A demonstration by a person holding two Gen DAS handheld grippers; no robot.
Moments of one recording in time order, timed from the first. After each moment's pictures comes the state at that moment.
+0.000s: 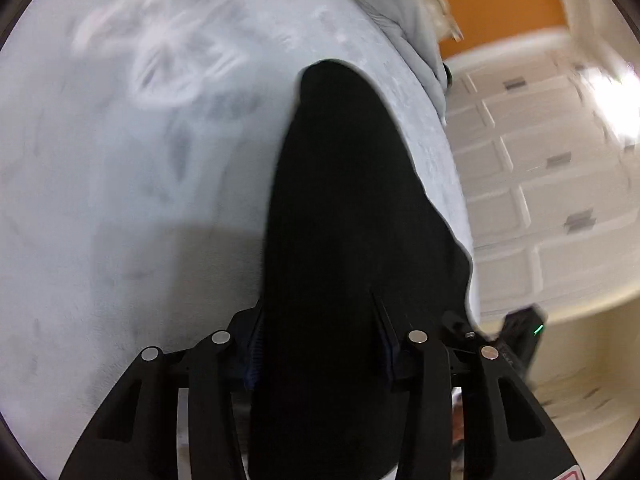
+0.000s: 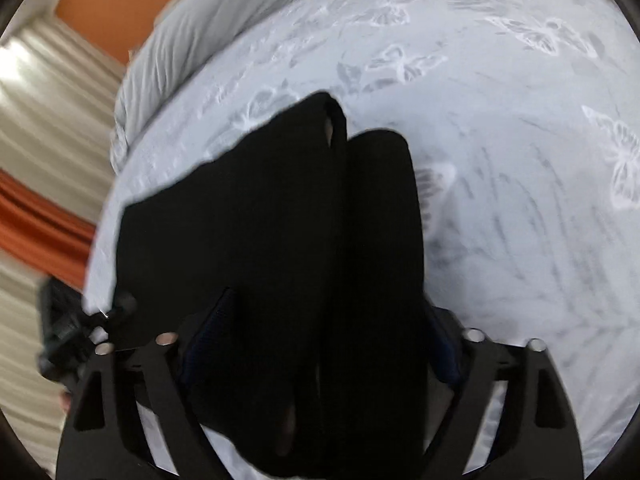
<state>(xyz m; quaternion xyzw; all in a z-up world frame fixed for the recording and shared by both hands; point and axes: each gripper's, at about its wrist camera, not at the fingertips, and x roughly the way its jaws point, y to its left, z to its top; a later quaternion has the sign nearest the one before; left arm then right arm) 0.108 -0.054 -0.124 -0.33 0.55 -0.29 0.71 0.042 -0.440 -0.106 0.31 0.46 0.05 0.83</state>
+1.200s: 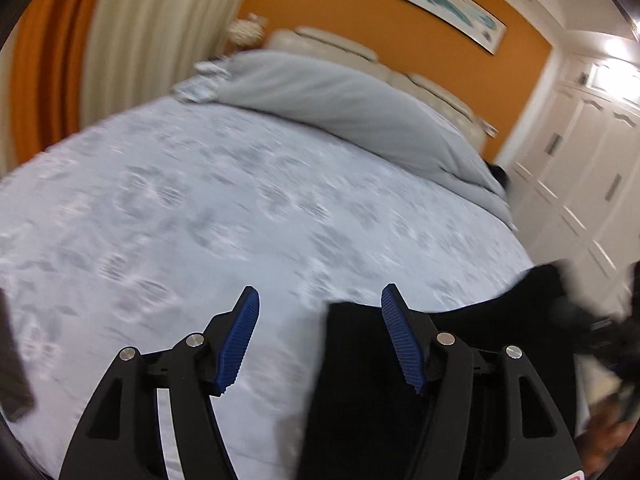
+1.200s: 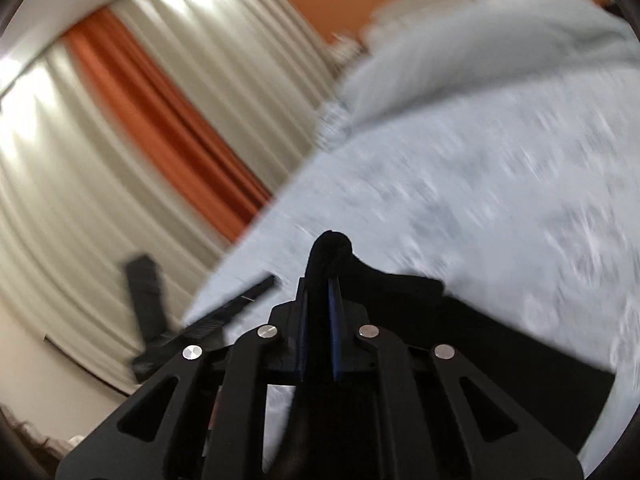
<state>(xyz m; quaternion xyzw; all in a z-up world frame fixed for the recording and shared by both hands) 0.043 0.090 0.038 -0.16 0.33 -0.08 0.93 0.041 -0.237 0.080 0.19 0.32 0.31 0.87</state>
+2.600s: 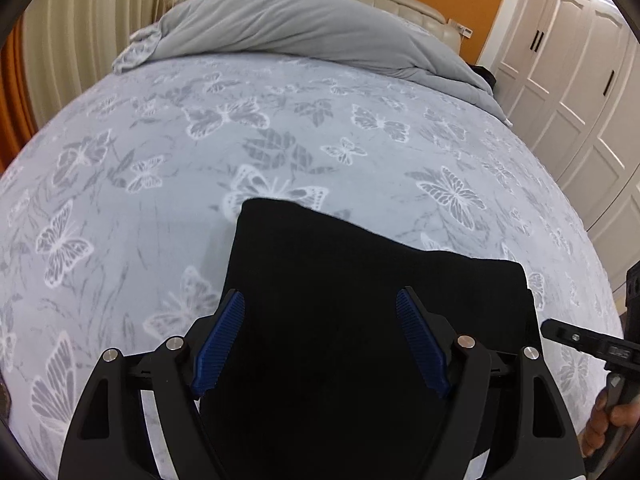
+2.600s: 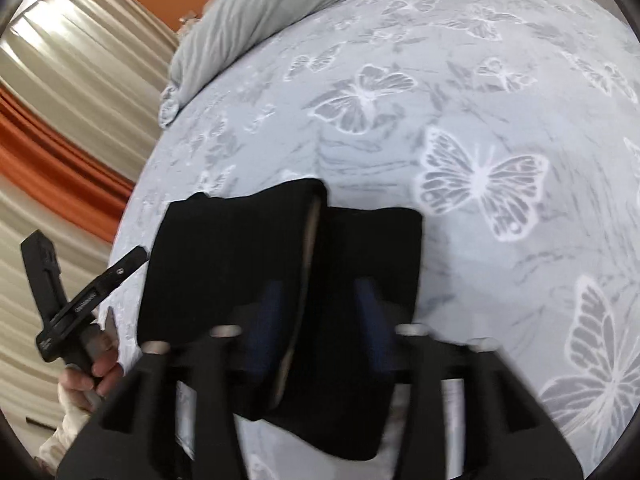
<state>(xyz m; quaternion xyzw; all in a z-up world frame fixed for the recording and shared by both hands) 0.052 -0.030 -0.027 -0.04 0.43 -0.13 0.89 0.018 -0.351 -0.063 0.27 0.49 0.13 0.82</state>
